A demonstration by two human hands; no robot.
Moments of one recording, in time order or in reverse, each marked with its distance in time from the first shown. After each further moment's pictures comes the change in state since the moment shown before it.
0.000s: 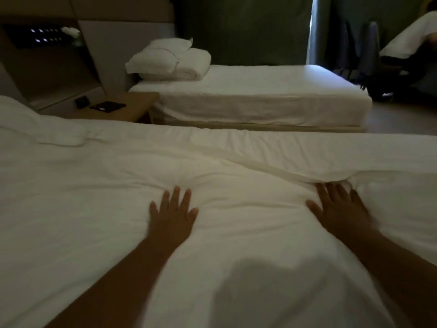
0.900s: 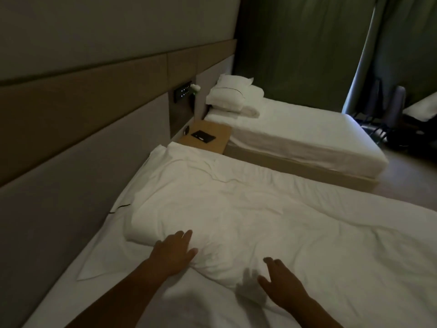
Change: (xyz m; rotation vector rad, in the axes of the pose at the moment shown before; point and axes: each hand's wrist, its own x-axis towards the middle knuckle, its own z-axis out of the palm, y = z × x) left_hand -0.307 -0.440 -0.401 -0.146 -0.320 0.004; right_hand -0.417 -0.469 -0.413 0.240 -0.480 -0.271
